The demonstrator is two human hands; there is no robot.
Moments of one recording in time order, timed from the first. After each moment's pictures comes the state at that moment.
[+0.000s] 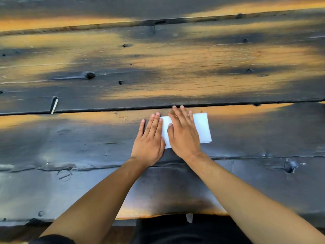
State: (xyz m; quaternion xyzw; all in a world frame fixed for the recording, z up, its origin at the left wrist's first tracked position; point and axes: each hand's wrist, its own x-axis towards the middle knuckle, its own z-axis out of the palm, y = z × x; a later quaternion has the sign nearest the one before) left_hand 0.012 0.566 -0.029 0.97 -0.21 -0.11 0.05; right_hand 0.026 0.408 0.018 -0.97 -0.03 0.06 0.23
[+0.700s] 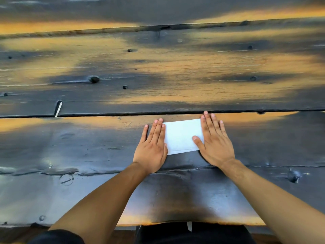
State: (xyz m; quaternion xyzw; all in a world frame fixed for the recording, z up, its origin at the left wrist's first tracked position) left_hand 0.013 0.570 -0.029 0.97 -0.22 -0.11 0.04; right_hand 0.017 0.312 -0.022 -0.98 -0.06 0.16 0.05
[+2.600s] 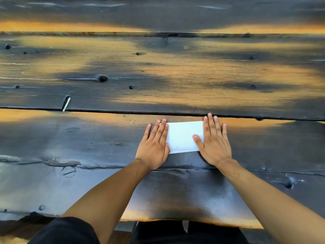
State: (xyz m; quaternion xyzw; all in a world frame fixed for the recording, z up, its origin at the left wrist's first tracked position) left_hand 0.013 0.563 -0.023 0.97 -0.19 -0.15 0.04; right_hand 0.022 0.312 -0.024 -0.99 -0.02 0.16 0.04
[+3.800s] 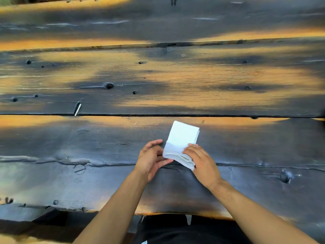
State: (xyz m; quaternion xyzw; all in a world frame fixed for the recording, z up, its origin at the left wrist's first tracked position) left_hand -0.021 0.551 0.060 0.49 0.41 -0.24 0.73; right_hand -0.056 0.343 0.008 -0.94 -0.15 0.04 0.30
